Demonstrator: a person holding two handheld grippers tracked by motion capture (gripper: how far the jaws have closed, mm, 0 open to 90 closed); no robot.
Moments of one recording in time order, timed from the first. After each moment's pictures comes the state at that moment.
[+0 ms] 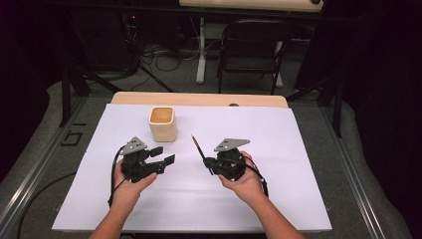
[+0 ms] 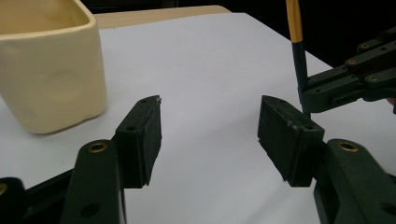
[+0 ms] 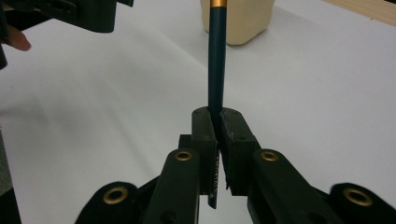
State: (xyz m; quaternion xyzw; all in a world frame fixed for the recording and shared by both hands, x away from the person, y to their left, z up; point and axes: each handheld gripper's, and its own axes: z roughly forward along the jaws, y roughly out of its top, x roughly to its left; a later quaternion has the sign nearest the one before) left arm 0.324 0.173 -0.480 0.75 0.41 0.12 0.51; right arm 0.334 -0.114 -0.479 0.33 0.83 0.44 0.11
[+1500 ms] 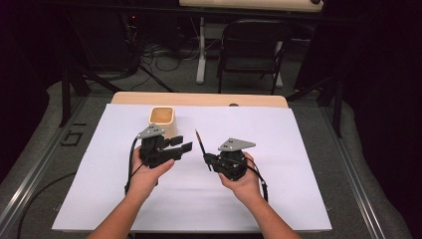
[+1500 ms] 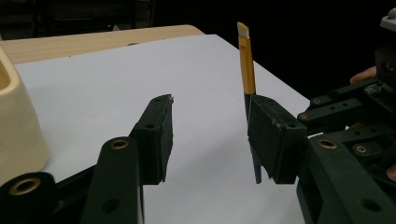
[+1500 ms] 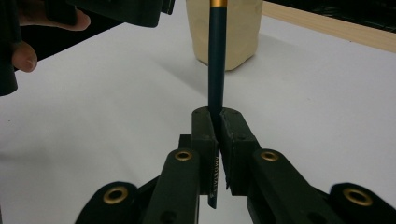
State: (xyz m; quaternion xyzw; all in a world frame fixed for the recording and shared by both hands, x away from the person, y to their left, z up) left arm 0.350 0.128 -0.452 0.74 0.39 0.08 0.54; right arm 0.335 -0.118 -0.484 0.35 0.79 0.49 0.14
